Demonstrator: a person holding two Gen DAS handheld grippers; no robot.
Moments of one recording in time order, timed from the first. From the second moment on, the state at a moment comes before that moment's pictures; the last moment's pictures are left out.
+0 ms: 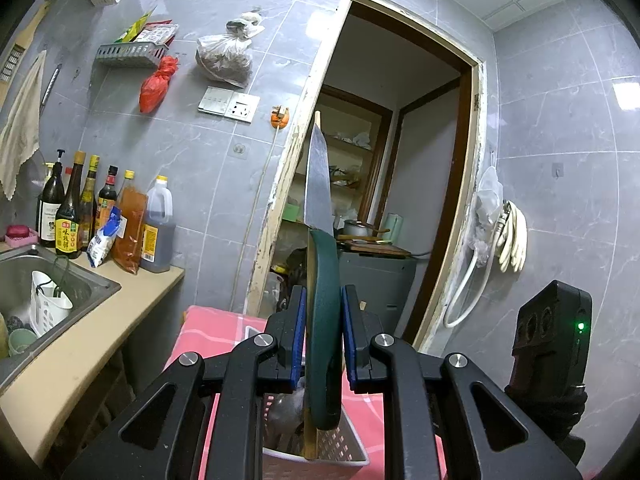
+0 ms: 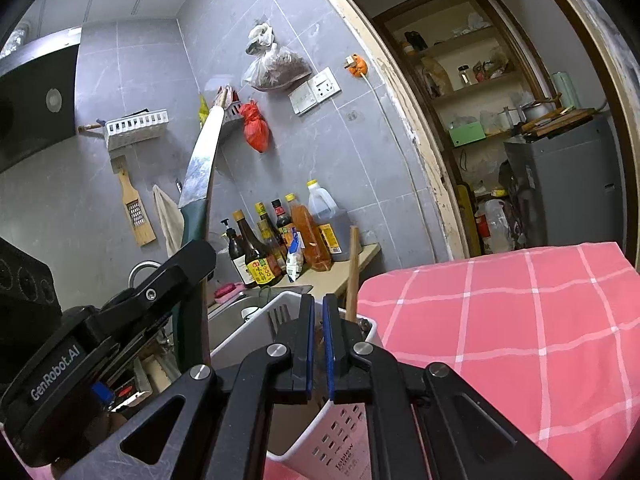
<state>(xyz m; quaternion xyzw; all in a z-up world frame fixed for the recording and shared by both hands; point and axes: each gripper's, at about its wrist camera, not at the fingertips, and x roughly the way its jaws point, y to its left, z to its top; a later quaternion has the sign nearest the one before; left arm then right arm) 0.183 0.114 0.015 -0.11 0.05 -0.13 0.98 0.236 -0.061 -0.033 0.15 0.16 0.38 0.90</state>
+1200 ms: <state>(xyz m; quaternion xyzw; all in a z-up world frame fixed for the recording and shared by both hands) 0.177 0.096 -0.019 -0.06 0.08 -0.05 0.99 0.236 -0.101 -0.039 0.14 0.20 0.35 0.90</state>
